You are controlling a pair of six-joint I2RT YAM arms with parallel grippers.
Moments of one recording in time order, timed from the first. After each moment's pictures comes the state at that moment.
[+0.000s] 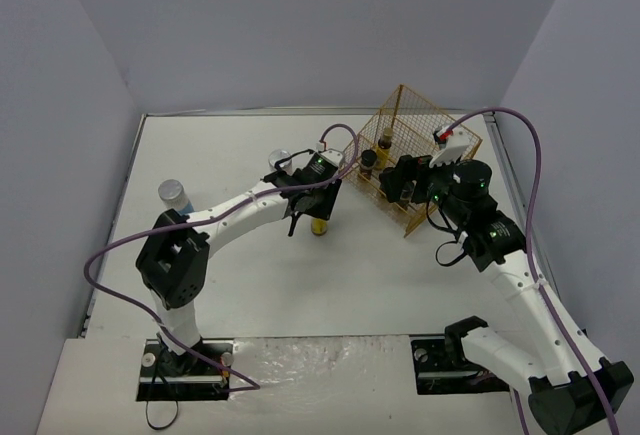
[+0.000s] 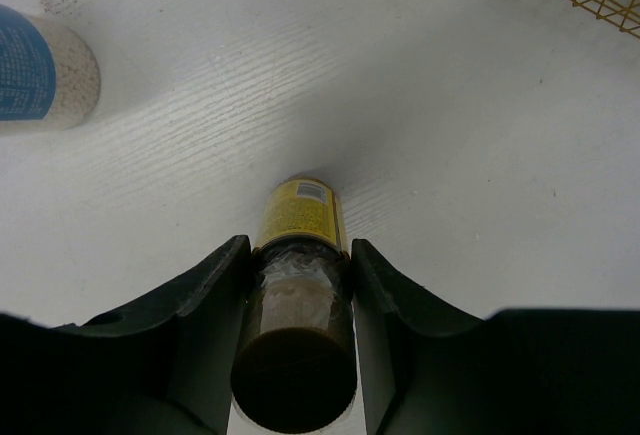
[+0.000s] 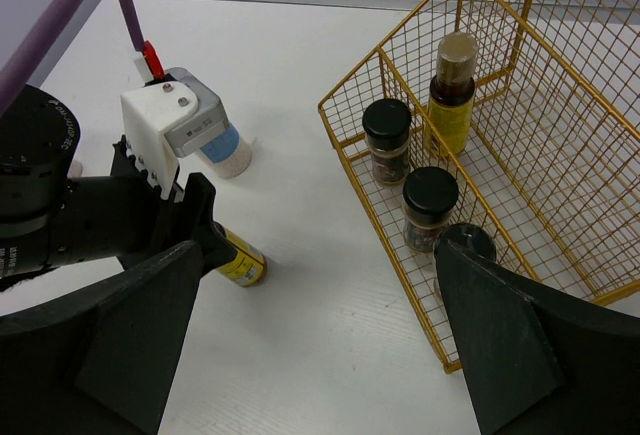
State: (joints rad) left arm -0.77 1.80 1.44 -0.55 -0.14 -0.32; right arm 0.34 0.93 0.91 -0.23 -0.10 0.24
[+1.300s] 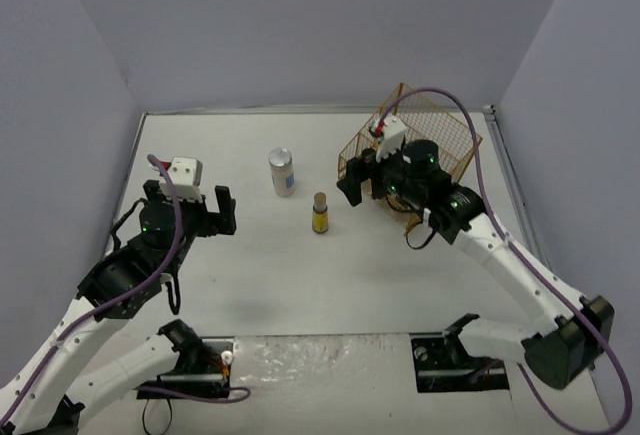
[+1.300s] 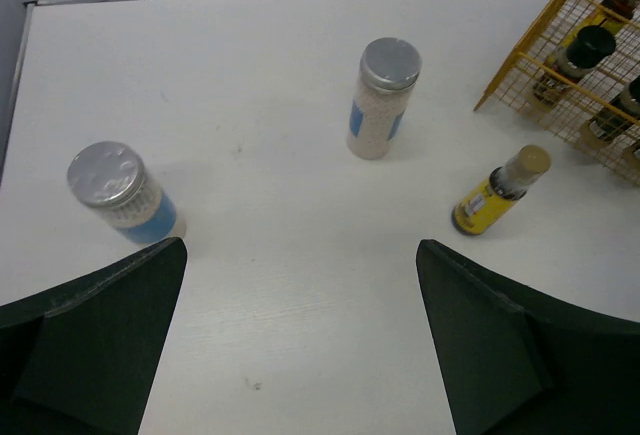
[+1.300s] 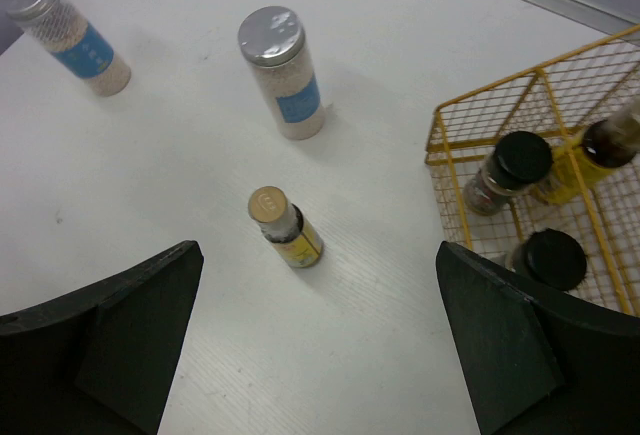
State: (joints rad) left arm -0.69 0.73 1.03 -0.63 -0.49 -0.21; right arm 0.55 1.17 1.08 -0.27 -0.13 0.09
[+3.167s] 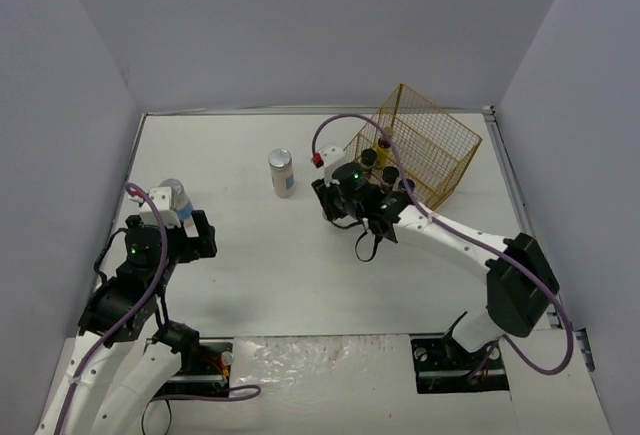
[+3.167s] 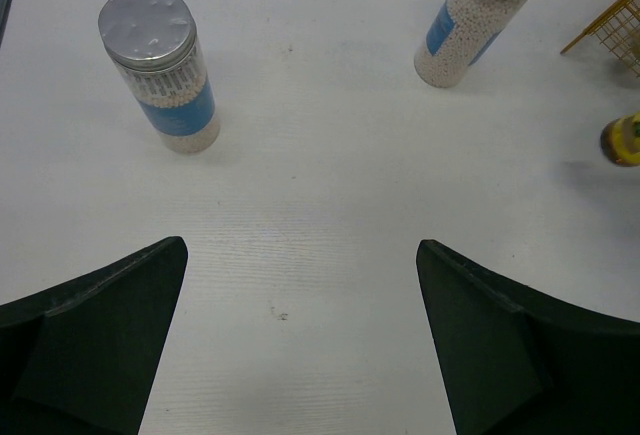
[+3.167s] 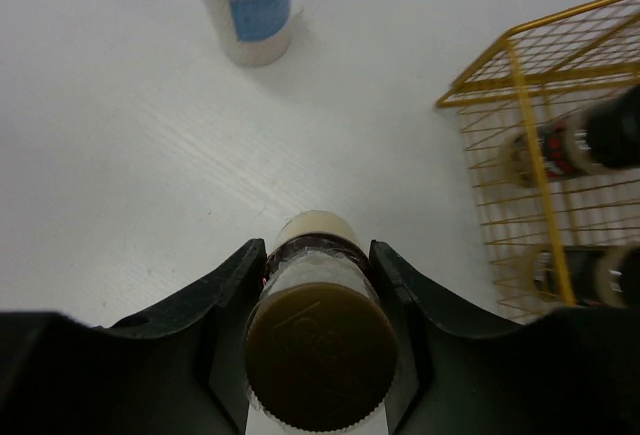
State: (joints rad) left arm -0.35 0.51 0.79 -0.73 -0.27 -0.26; right arm 0.77 1.52 1.06 -0.15 0.18 0.05
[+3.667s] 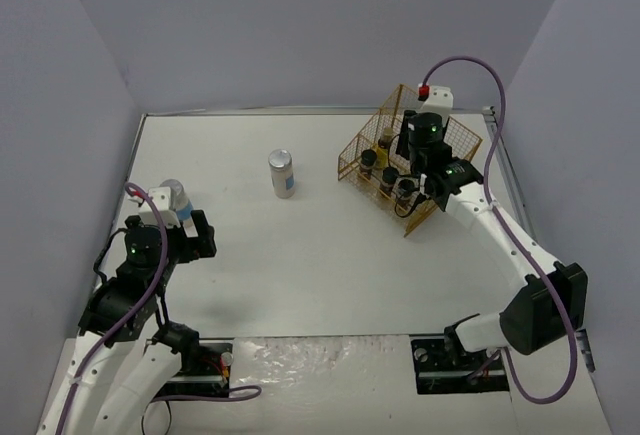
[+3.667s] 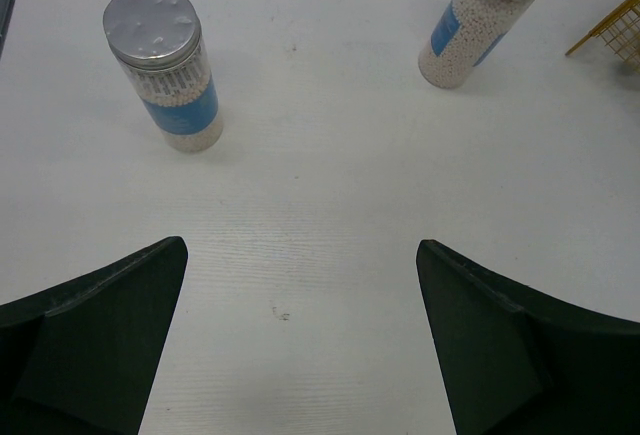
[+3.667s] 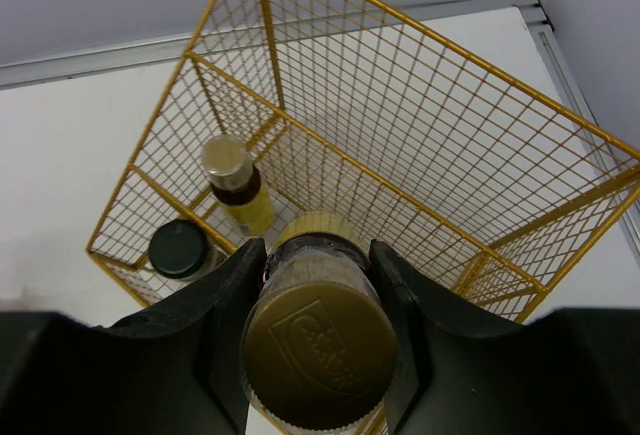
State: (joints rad) left arm -0.34 0.51 0.79 -0.73 -0.26 -0.26; right arm 0.40 1.38 1.22 -0.24 0.51 0.23
